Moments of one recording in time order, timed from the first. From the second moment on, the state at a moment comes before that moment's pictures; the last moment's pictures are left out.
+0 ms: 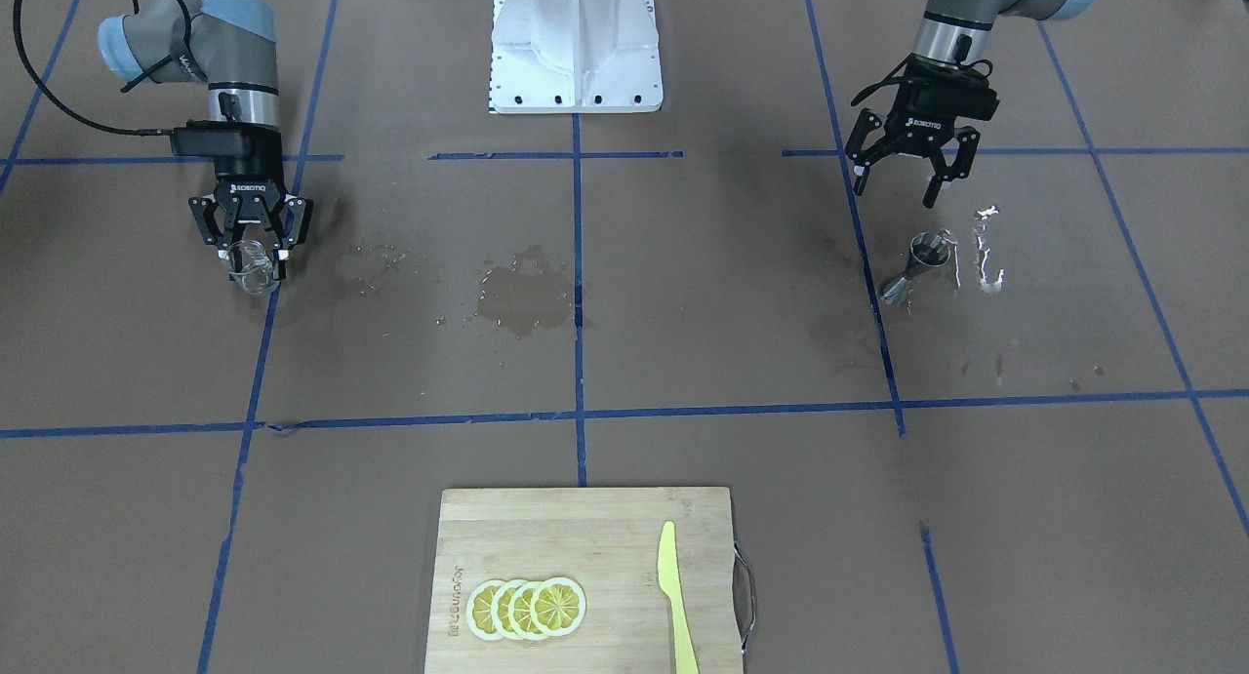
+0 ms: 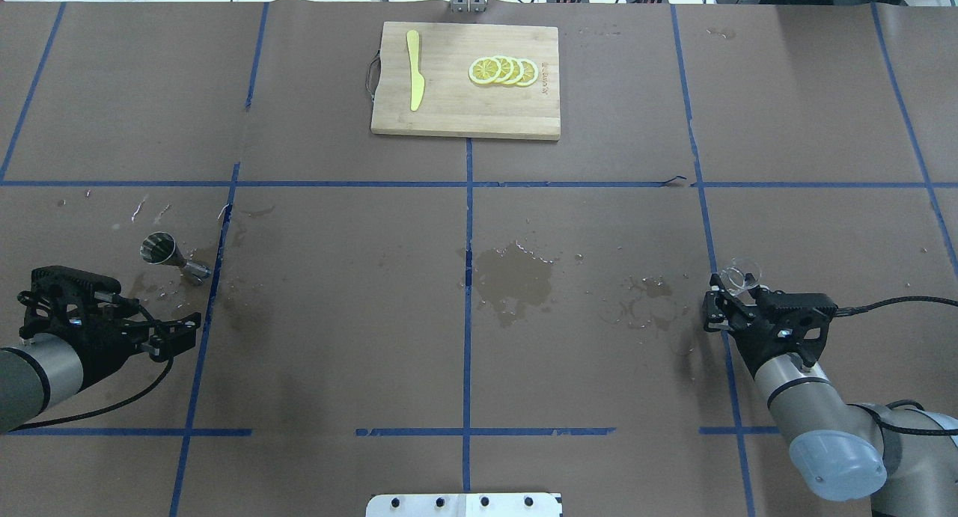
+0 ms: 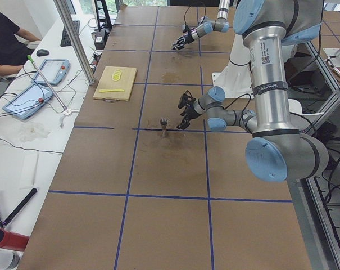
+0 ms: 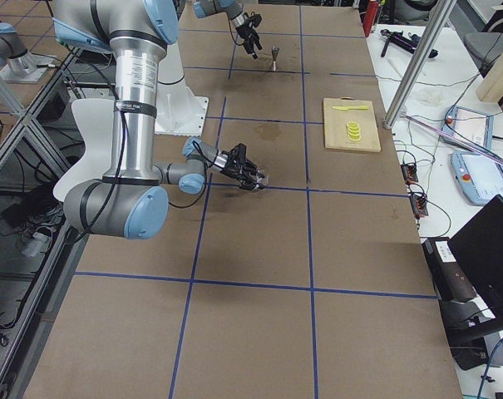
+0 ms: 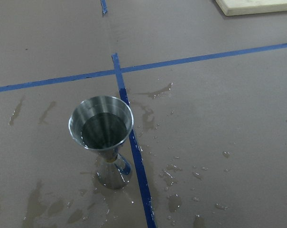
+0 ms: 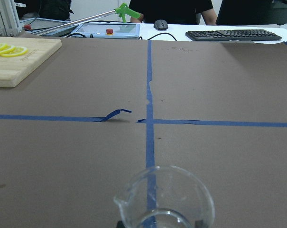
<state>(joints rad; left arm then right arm) -0.31 -1.29 -2.06 -2.41 -1.25 -1.12 0.16 -1.72 1.79 -0.79 0.69 1.41</state>
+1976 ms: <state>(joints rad) -0.34 -1.29 -2.07 -2.40 -1.30 -1.08 0.15 -1.79 1.78 -0.67 0.69 1.35</state>
